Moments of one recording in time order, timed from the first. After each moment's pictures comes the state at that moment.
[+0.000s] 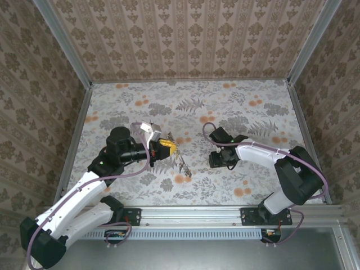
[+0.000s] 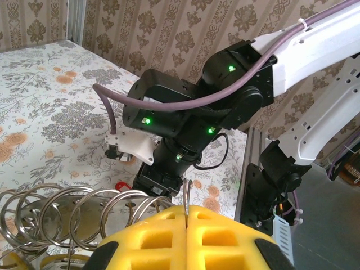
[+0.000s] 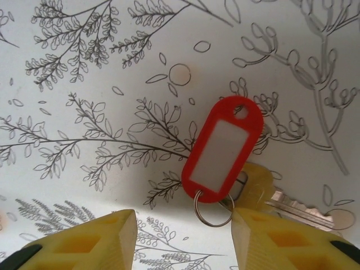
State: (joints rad) left arm -0.64 0.82 0.67 -0.08 0.74 -0.21; right arm 0.59 1.53 0.82 -0.61 0.02 0.45
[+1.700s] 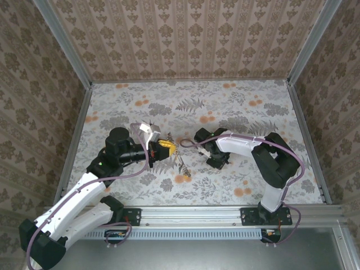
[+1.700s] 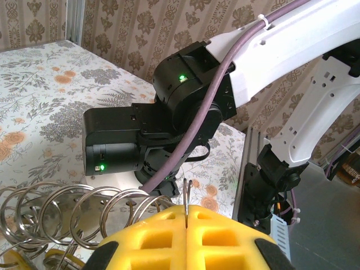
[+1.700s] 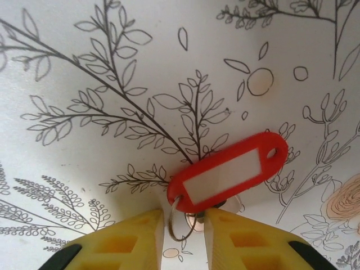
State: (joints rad) left arm -0.64 0.81 0.67 -0.10 0.74 -0.22; right arm 0.67 1.79 1.07 -0.90 0.24 -0.18
